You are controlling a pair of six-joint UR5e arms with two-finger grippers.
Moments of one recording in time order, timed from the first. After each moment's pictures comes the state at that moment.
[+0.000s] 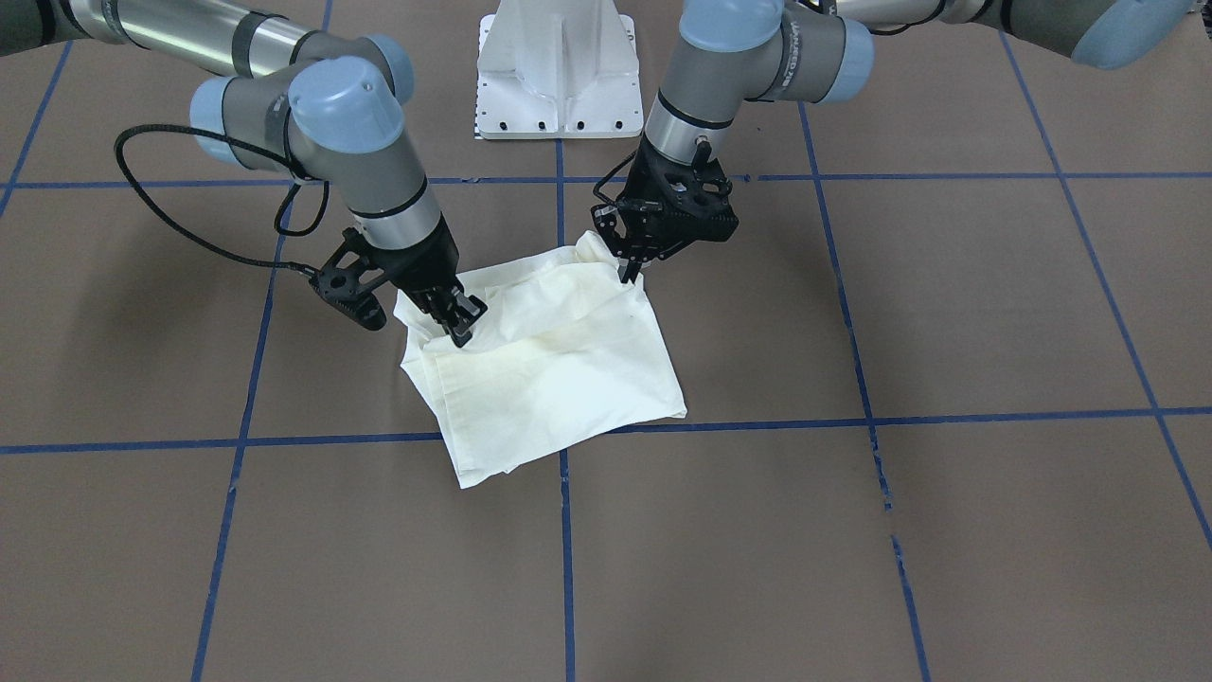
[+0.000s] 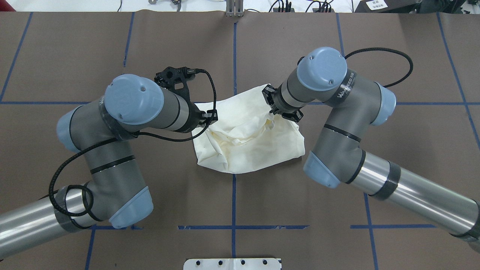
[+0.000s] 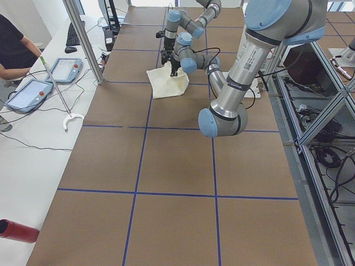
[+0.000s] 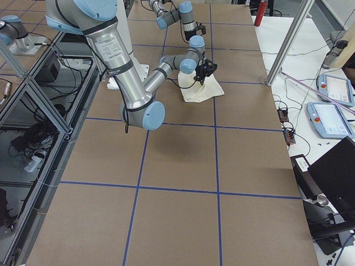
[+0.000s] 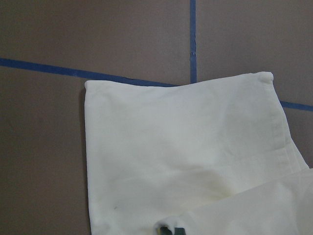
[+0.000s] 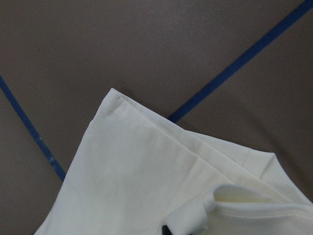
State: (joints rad) left arm -0.56 -2.19 -1.78 -1.81 -1.77 -1.37; right arm 0.66 -0.94 1.60 -1.33 1.89 1.86
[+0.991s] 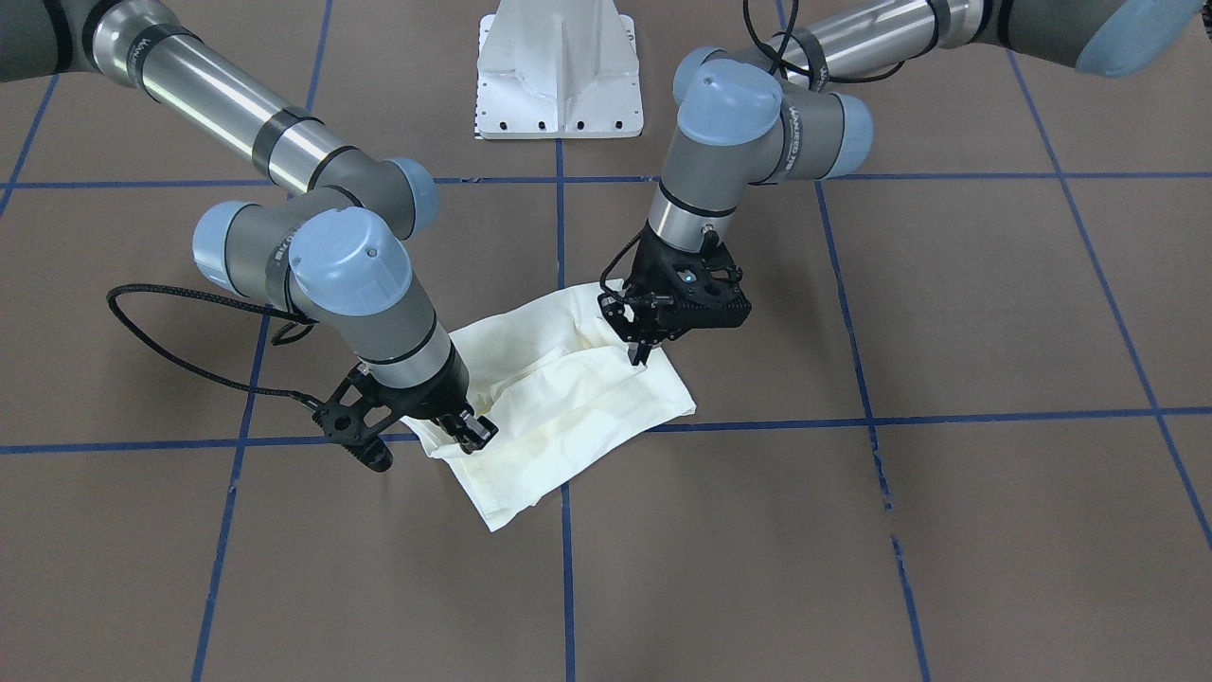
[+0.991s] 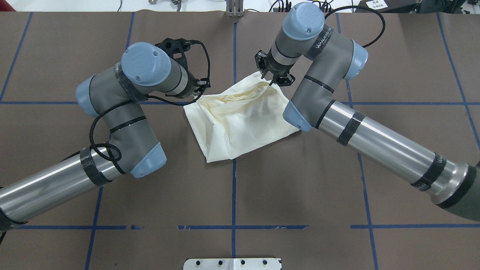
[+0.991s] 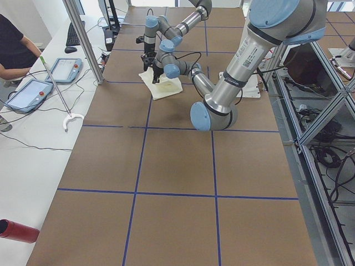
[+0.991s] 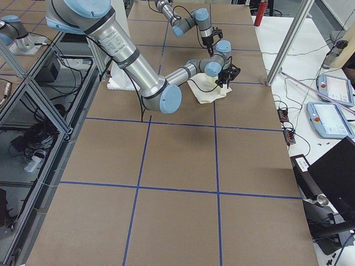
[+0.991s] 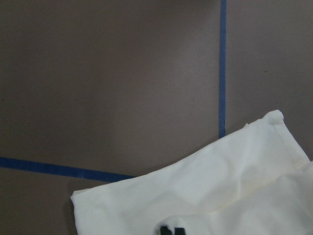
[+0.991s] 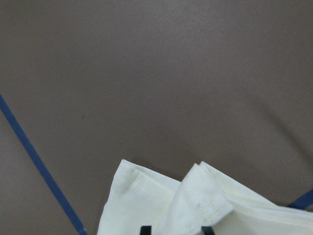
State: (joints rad) left arm -0.69 -2.28 -1.47 -1.93 -1.75 -1.24; right arm 0.78 -0.72 1.17 -1.18 1.99 1.73
